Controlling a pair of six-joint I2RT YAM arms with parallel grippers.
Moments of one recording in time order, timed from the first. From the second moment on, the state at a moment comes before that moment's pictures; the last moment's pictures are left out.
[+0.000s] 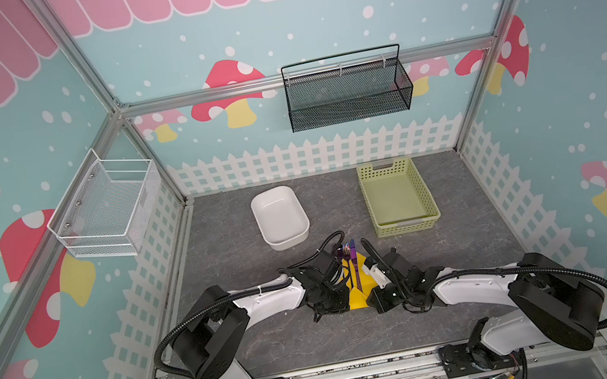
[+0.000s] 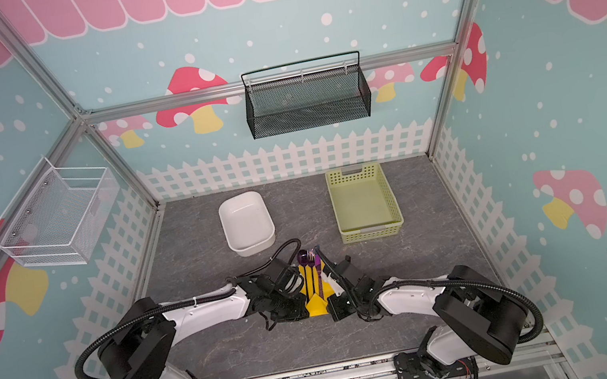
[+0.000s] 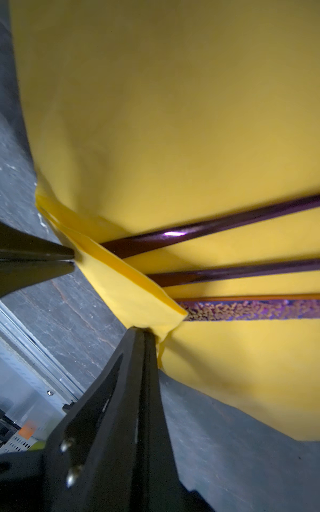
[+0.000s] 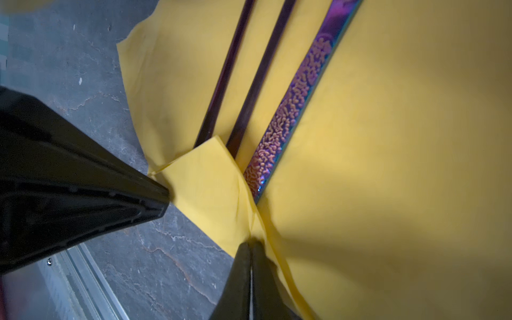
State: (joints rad) left arm -0.83 1.65 0.88 -0.42 0.36 -0.70; right arm 0.76 1.39 0.48 -0.05 -0.28 0.49
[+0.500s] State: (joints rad) left arm -0.83 1.69 0.90 -0.44 0.33 -0.71; right arm 0.76 1.39 0.48 -0.05 -0.29 0.49
